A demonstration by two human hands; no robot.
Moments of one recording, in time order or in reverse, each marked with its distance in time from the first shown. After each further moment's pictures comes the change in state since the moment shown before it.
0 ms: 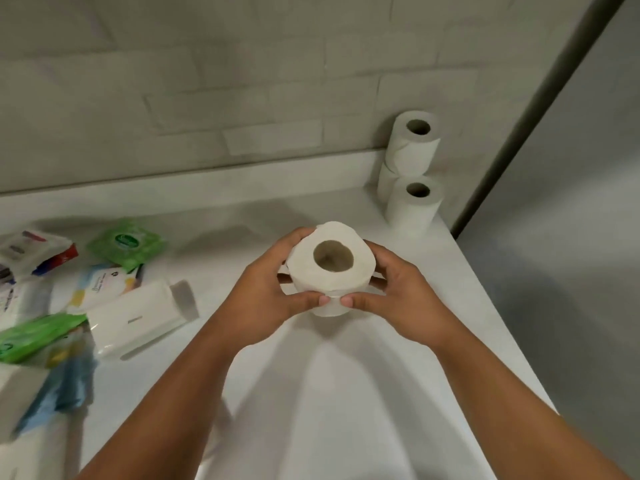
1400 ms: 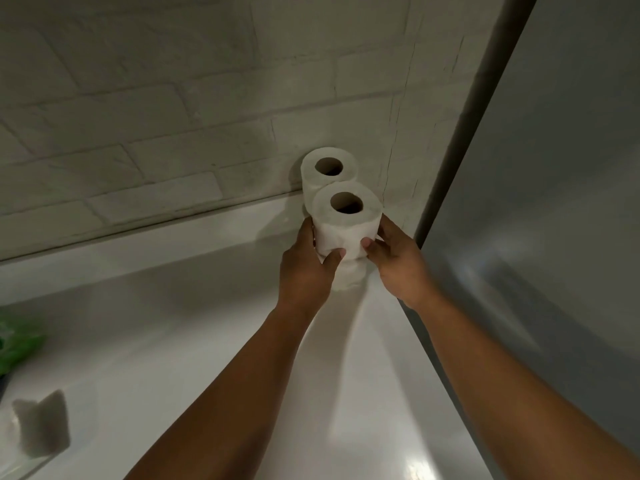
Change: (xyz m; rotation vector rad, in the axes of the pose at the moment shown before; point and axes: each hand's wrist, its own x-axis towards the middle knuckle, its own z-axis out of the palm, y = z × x) left_hand 0.237 0.002 0.180 0.134 0.248 0.005; right_hand 0.125 0.100 -0.197 0.044 0.332 -0.012
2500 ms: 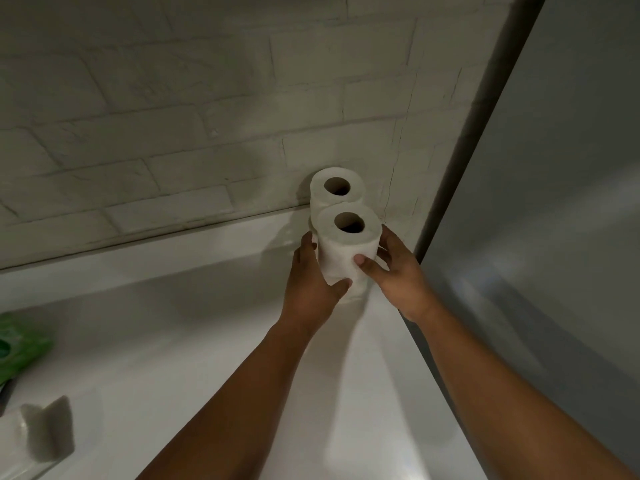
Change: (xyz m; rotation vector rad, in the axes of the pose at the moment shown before) left_hand -0.002 -0.013 0.001 0.042 -0.042 -0.047; right_hand -0.003 -0.010 0.002 0.014 -0.004 -0.016
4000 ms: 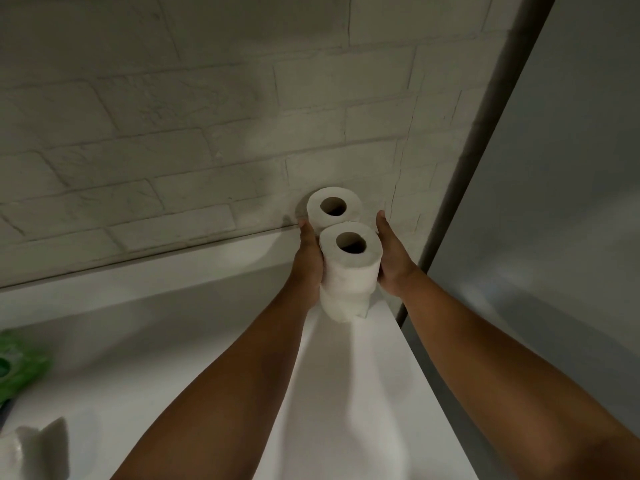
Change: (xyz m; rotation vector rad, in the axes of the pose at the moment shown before) left_hand 0.062 0.042 -0.007 -0.861 -0.110 -0.439; right_hand 0.066 -0.023 0.006 0.452 -0.088 0.323
